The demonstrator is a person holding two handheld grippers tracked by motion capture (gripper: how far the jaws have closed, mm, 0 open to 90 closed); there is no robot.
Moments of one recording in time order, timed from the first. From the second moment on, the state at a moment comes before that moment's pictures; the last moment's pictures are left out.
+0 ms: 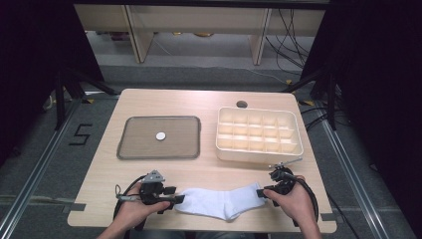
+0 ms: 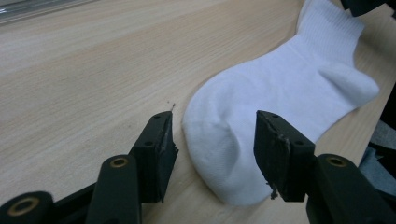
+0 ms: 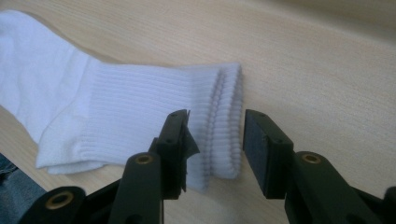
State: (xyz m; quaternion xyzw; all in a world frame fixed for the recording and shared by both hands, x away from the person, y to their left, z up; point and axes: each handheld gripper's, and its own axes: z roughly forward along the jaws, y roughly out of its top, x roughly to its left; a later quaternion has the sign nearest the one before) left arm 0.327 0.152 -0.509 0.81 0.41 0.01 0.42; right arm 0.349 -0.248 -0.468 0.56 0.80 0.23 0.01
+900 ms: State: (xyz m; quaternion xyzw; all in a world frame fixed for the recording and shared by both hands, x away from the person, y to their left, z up) left arm 0.336 0.152 -0.507 0.78 0.43 -0.08 0.44; right arm 0.338 -0.236 -0.454 0.51 0.82 0.26 0.04
